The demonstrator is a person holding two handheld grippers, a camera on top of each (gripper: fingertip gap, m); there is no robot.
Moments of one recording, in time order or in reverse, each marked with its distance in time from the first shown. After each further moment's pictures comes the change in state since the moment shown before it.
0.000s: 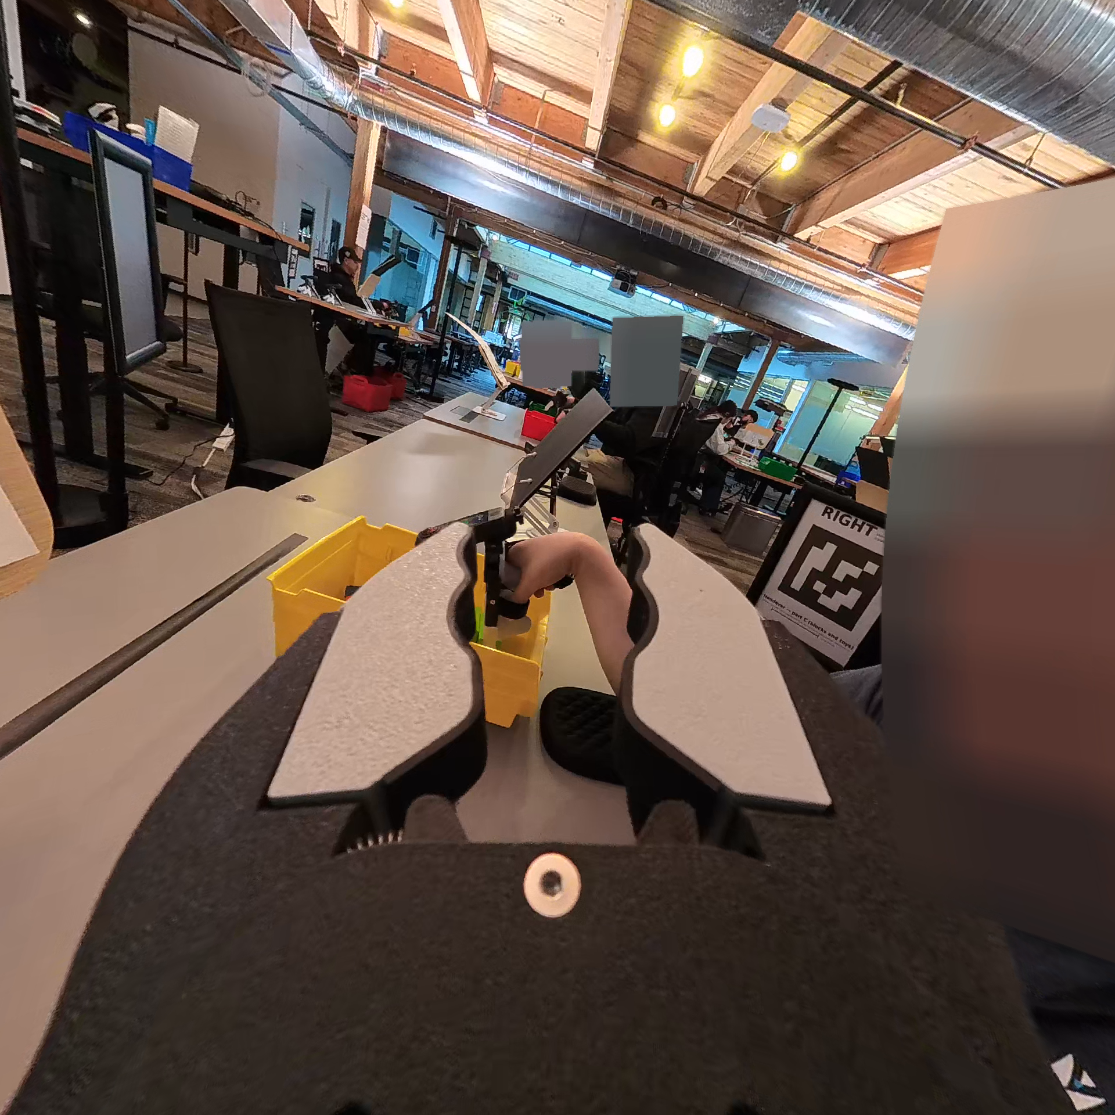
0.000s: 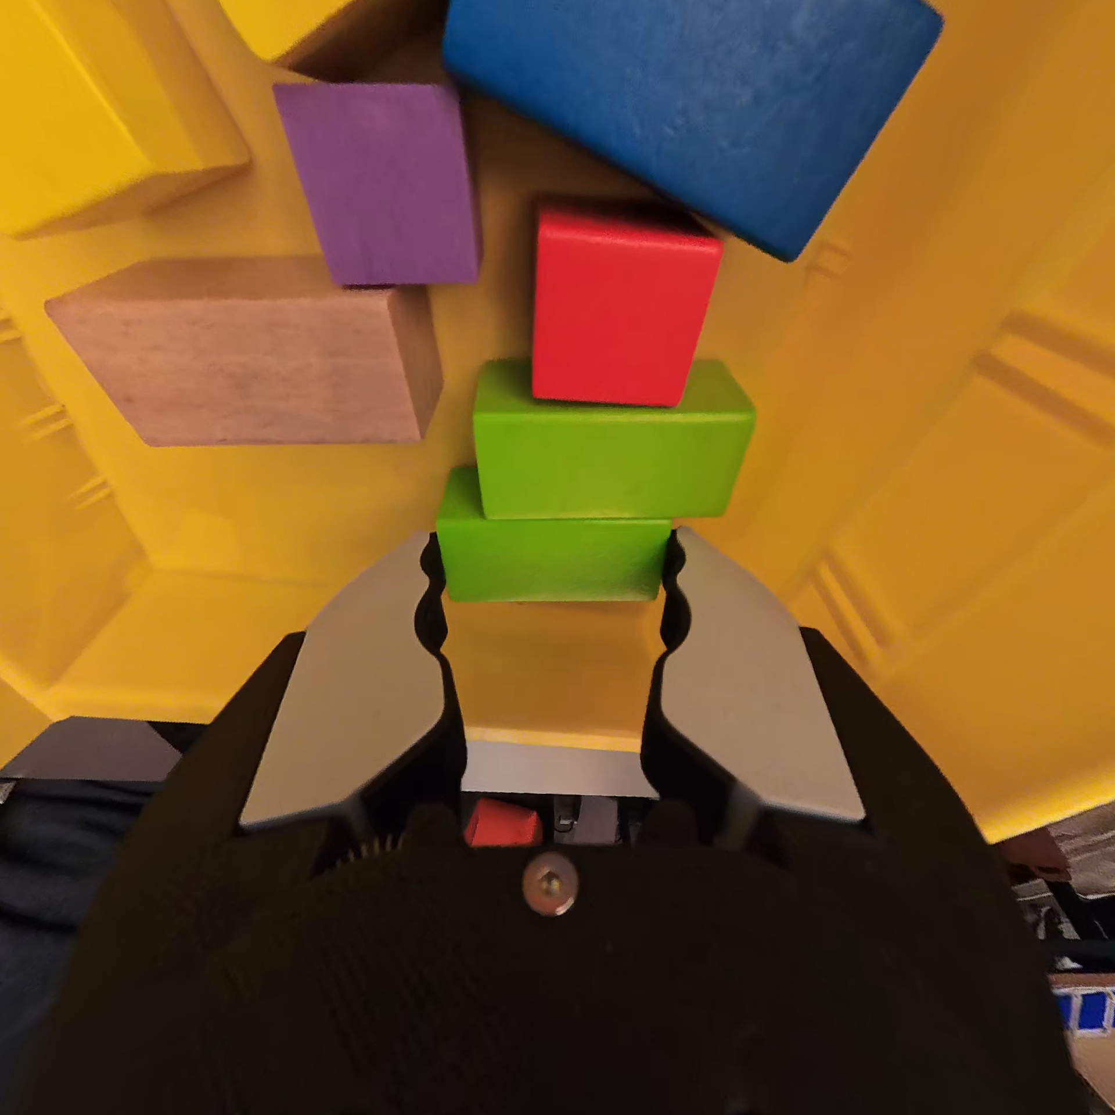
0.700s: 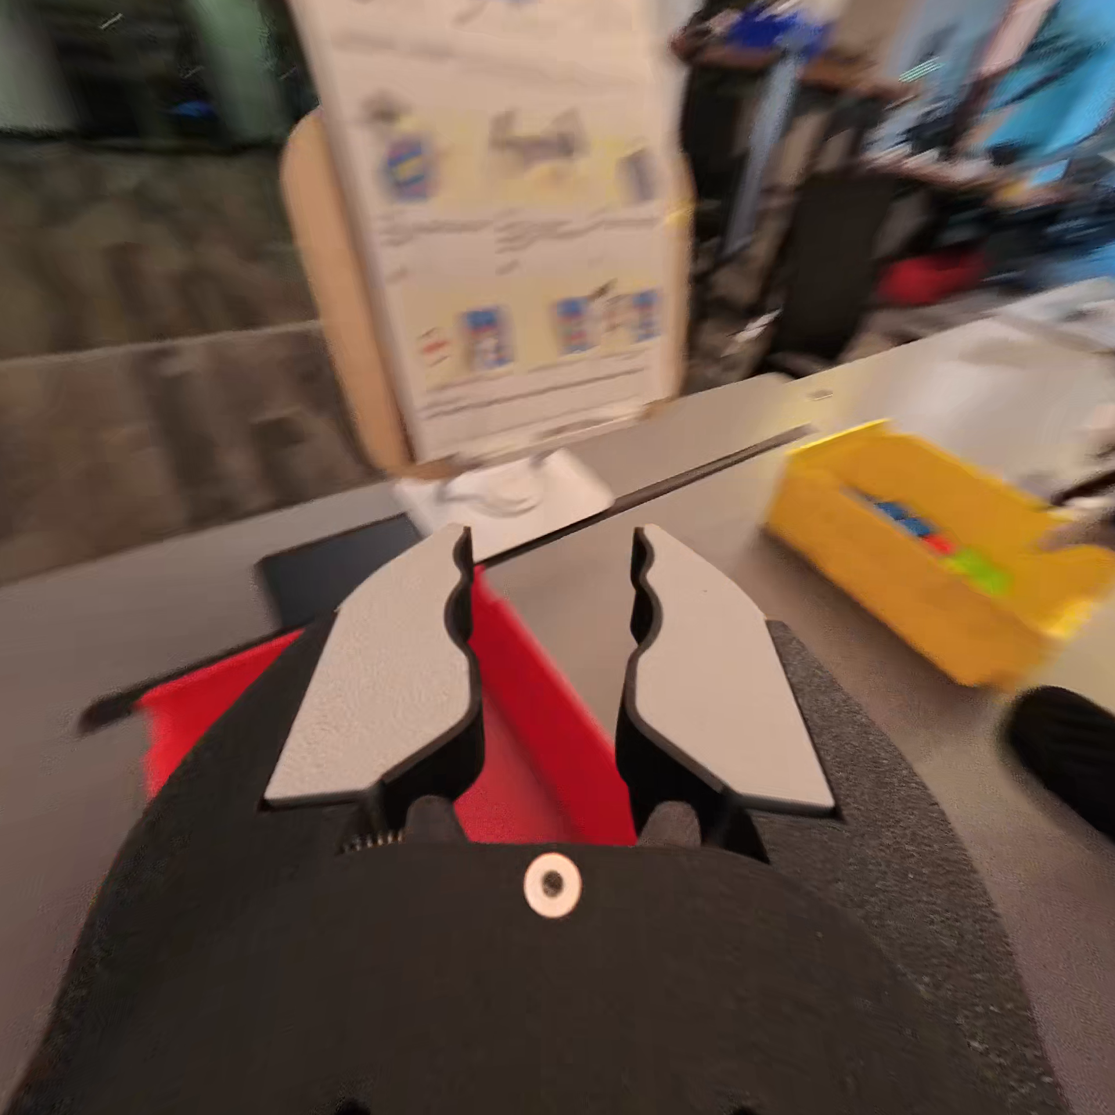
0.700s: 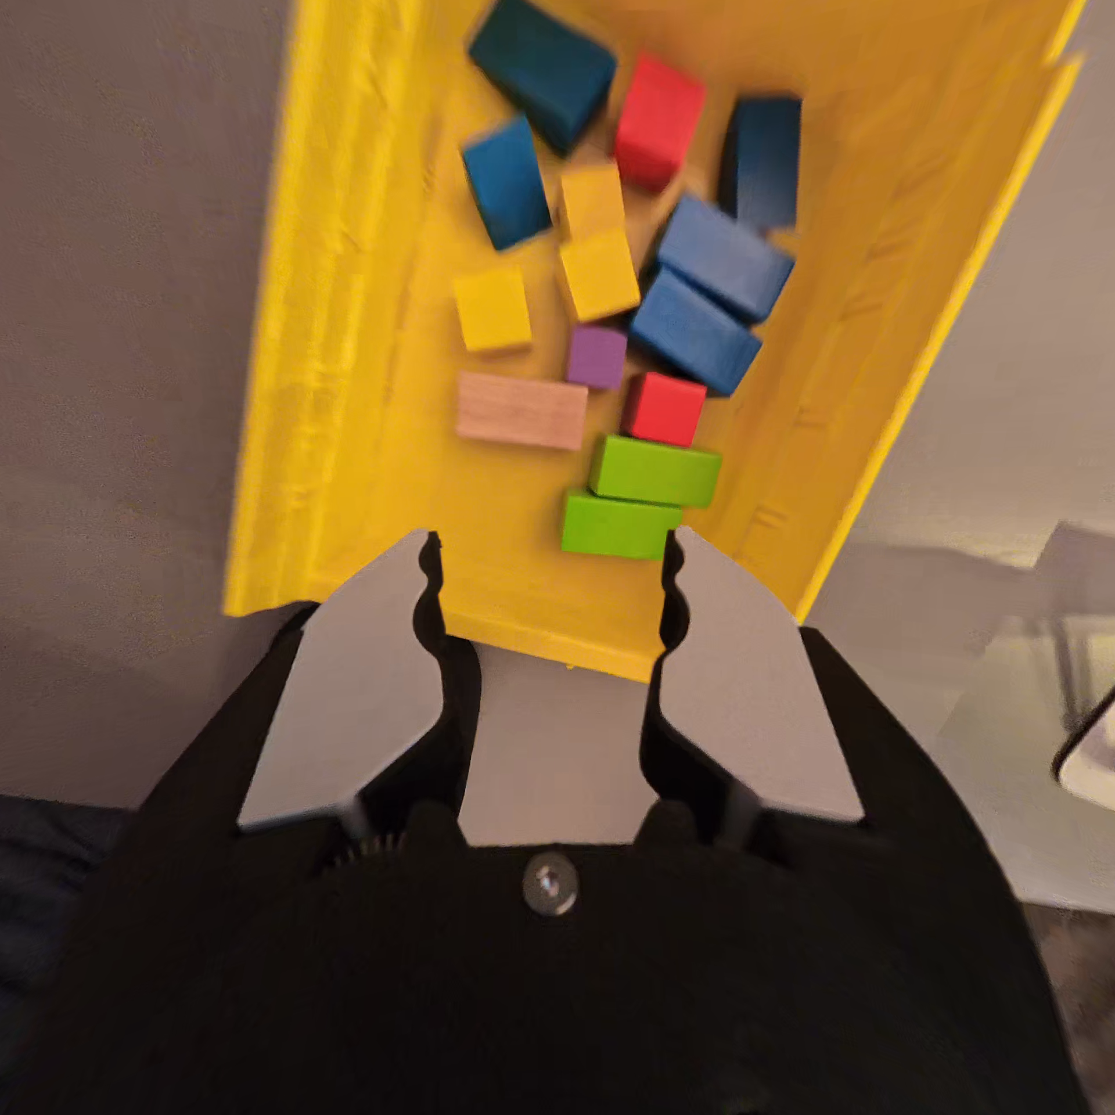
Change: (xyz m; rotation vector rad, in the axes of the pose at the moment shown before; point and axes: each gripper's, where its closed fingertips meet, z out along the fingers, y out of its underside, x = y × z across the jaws) left arm -0.125 -0.009 -0.162 -0.185 -0.949 0.149; right arm -0.044 -0.004 -0.117 0.478 0.063 -0.140
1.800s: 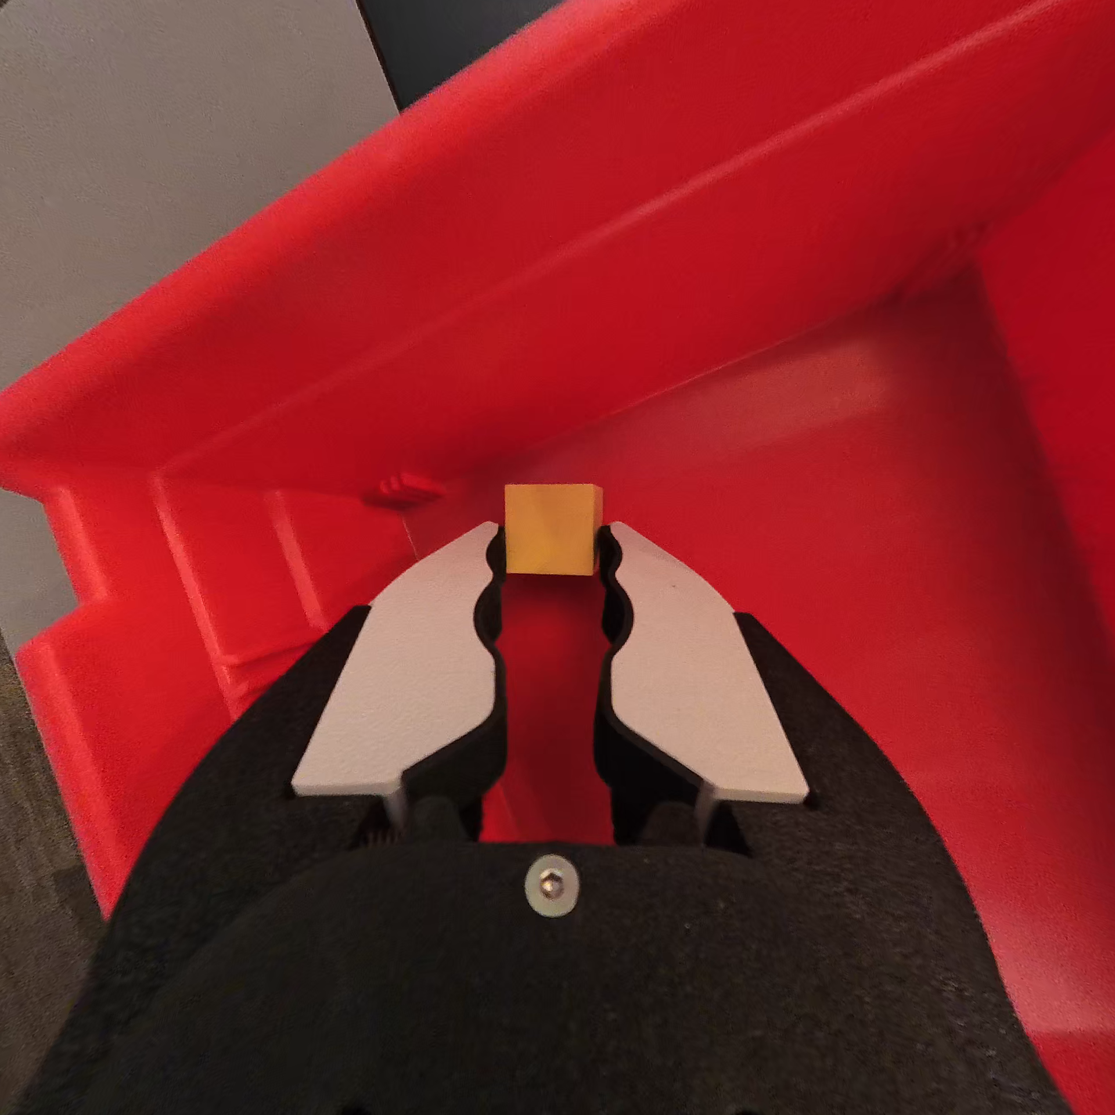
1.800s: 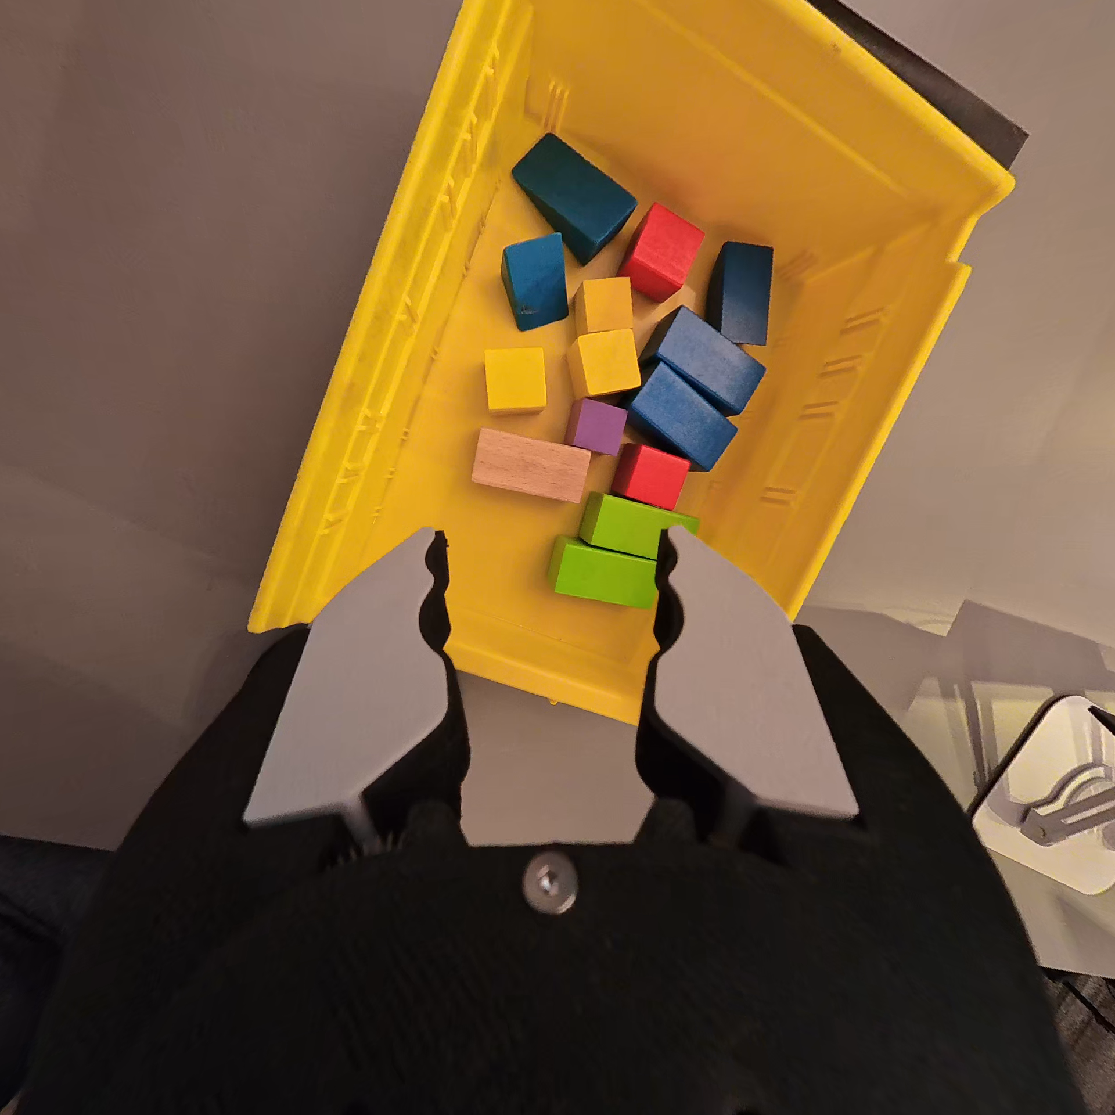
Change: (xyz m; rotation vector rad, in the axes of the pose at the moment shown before) left arm -0.163 0.230 0.079 -0.809 -0.404 0.147; right arm -0.010 -0.021 -0.013 0.096 0.047 -0.118
